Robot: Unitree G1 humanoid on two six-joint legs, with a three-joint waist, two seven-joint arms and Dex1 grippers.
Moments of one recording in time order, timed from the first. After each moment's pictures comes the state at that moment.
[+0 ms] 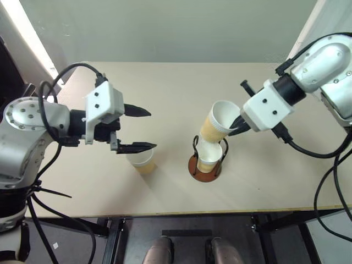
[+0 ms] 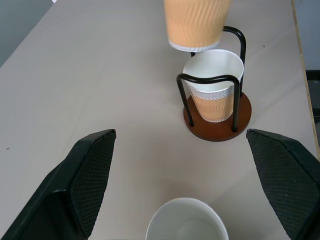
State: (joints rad) left arm -0.60 1.07 0.09 -0.35 -0.56 0.64 -1.17; right arm -1.35 -1.04 0.67 -0.01 0.35 -0.02 1.61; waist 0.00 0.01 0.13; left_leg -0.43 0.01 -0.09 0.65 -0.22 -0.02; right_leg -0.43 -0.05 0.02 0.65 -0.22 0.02
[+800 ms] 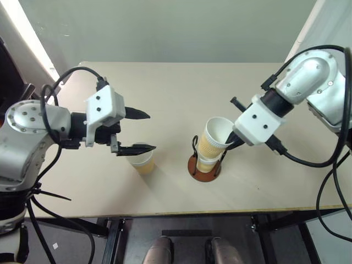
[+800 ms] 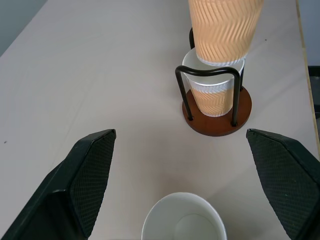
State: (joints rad) left arm -0.59 1.08 0.09 -0.36 -0.55 0.64 -1.16; right arm -1.36 -1.03 0.79 0.00 0.35 -0.05 1.61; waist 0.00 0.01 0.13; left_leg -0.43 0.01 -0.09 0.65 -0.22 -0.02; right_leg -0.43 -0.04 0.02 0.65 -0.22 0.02
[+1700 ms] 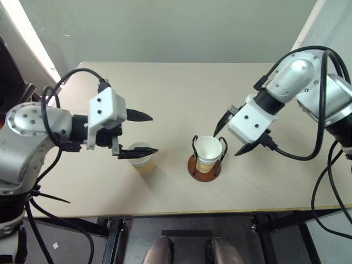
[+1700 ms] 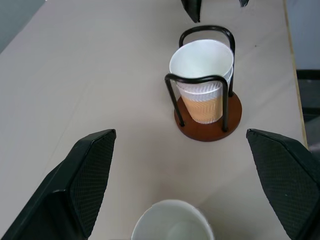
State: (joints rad) left arm -0.61 1.10 0.08 -0.35 -0.57 0.62 -1.18; right arm -1.40 -0.97 0.84 0.12 0.30 -0.10 1.61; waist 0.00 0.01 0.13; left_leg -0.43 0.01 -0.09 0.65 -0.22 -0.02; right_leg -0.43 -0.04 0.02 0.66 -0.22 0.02
